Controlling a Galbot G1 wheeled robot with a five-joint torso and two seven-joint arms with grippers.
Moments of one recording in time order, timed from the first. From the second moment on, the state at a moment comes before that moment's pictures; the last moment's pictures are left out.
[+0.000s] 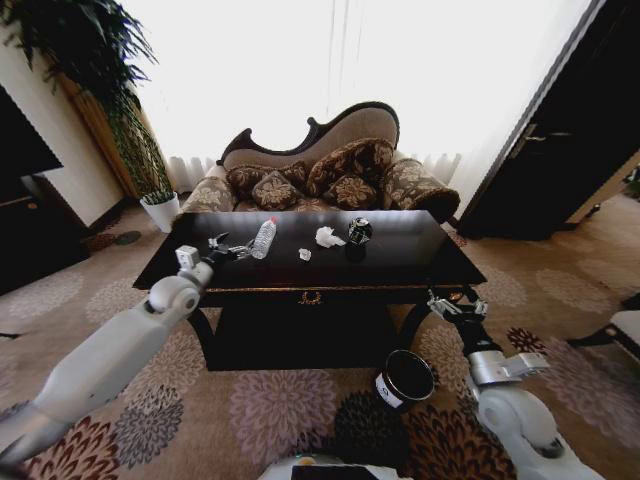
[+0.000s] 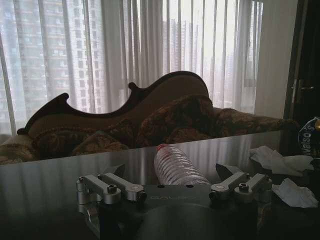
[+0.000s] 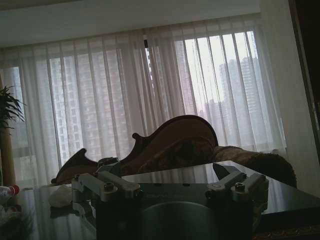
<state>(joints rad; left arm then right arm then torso) 0.59 -0.73 0.05 -1.68 -0.92 0.14 -0.11 -1.62 1.04 0.78 2.12 0.72 0.19 0.04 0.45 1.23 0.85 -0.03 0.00</state>
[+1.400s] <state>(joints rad) 0.58 -0.84 0.09 -1.56 -0.84 0.10 -0.06 -1.61 1.01 0.78 2.12 0.75 0.18 0.04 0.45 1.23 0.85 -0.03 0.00</state>
